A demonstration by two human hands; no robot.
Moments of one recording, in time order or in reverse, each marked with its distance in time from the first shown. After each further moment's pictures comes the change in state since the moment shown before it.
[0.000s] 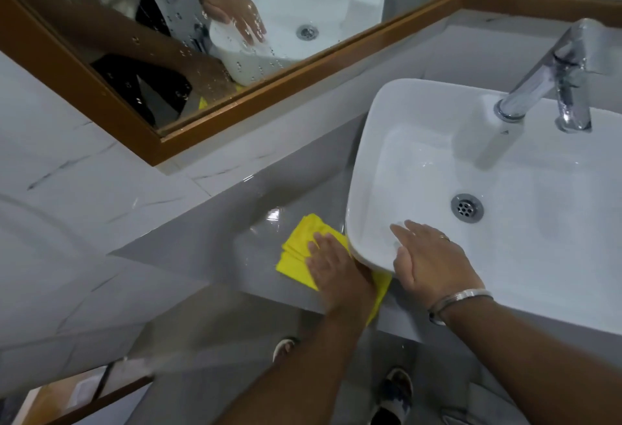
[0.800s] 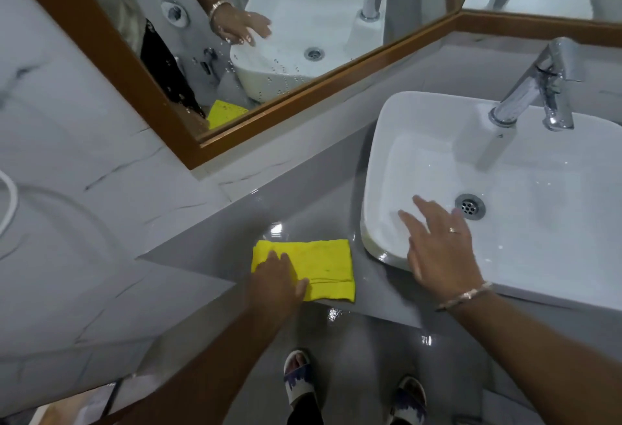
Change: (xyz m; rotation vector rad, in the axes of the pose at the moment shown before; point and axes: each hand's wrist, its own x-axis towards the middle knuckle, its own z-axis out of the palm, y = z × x) left_hand 0.020 -0.139 -0.107 0.343 -0.146 0.260; right_hand -0.020 -0.027 -0.009 -0.133 0.376 -0.133
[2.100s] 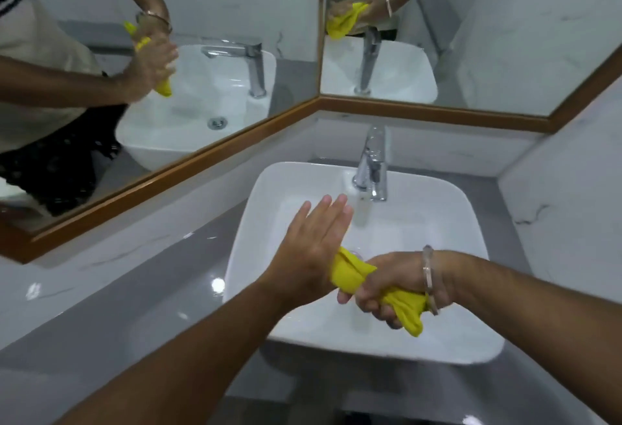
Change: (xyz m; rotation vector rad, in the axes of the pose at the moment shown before) left_hand 0.059 0.277 -0.144 -0.151 0.625 0.895; right_hand 0.040 0.171 -0.137 1.325 -1.286 0.483
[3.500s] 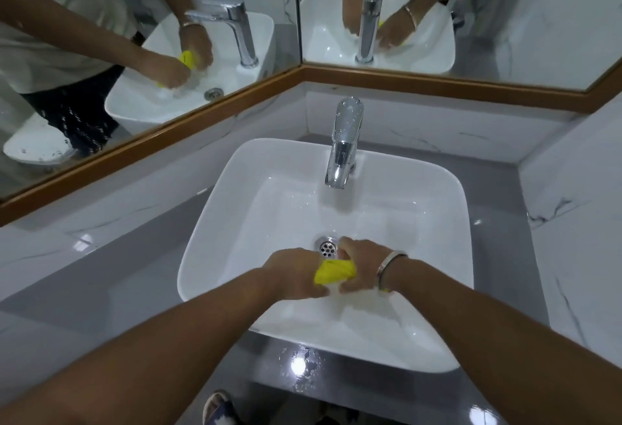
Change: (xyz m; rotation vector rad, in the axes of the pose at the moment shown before) left_hand 0.023 0.040 0.084 -0.183 -0.909 -0.540; right_hand 0.087 0.086 -0.118 -1.139 0.484 -0.279
